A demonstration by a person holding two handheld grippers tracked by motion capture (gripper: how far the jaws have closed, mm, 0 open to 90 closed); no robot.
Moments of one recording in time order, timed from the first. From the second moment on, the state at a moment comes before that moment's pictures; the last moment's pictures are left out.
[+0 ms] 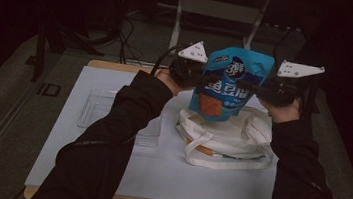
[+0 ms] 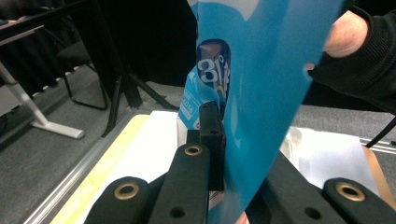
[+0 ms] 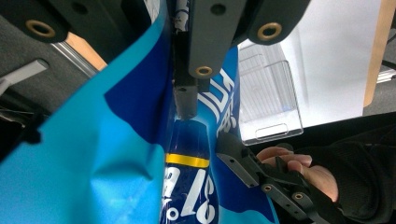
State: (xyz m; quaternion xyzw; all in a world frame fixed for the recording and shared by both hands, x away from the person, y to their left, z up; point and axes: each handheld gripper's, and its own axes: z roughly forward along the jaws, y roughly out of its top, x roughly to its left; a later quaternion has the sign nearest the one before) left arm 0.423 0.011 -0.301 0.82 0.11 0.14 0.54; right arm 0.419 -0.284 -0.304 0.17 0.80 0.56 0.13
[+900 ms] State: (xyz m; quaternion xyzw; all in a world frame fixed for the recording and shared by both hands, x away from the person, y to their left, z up) left arm 0.408 0.087 -0.287 0.82 0.14 0.16 0.53; right arm 0.432 -0.207 -0.291 0.13 0.81 0.56 0.10
